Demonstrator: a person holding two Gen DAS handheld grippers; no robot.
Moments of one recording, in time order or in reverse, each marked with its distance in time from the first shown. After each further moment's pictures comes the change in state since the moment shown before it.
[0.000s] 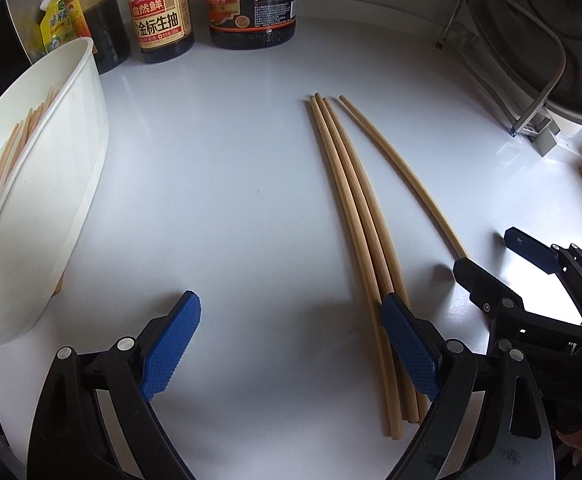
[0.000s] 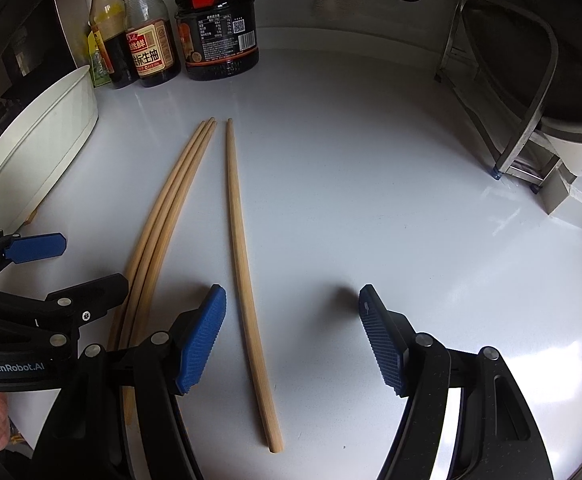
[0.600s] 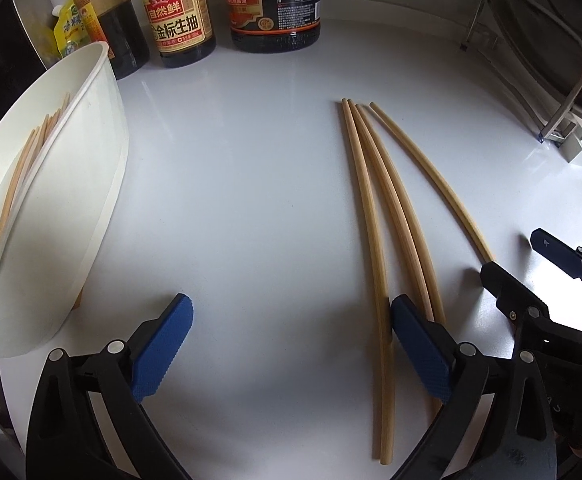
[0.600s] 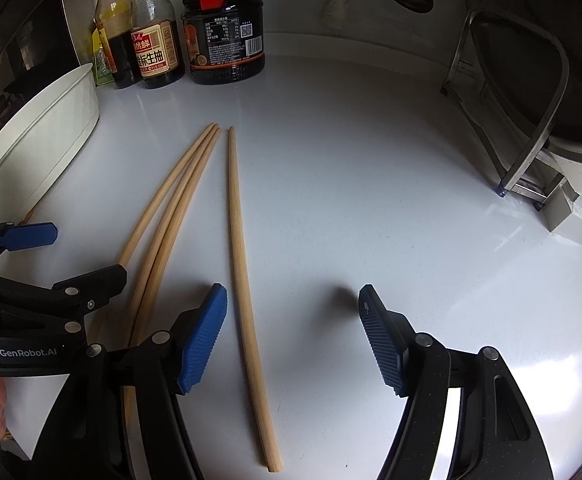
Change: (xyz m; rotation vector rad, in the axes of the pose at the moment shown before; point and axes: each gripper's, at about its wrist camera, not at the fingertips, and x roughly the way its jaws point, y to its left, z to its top) left arm 0.008 0.010 0.009 -0.007 -0.009 0.091; right arm 0.005 0.006 0.006 -0.034 -0.027 -0.013
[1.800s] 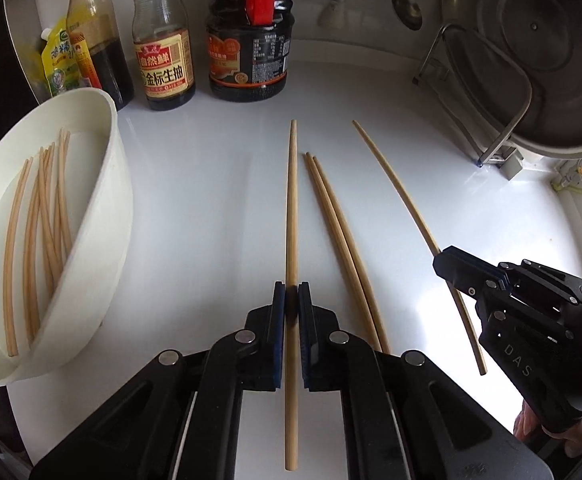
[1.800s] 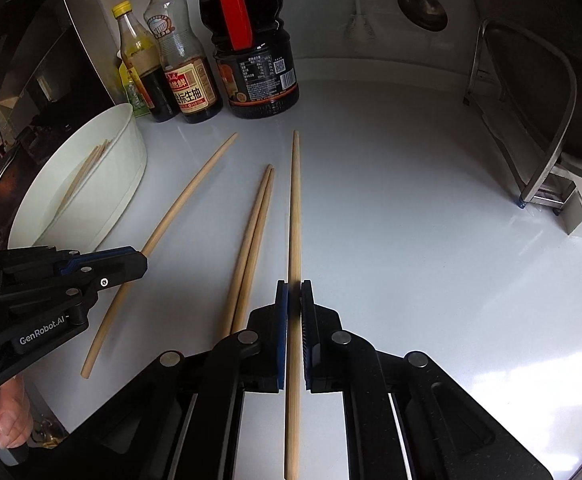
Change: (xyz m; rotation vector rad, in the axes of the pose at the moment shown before) left arm -0.068 0.015 0.015 0.029 -0.070 -0.169; right arm -0.045 0.016 0.027 0.077 -0.021 0.152
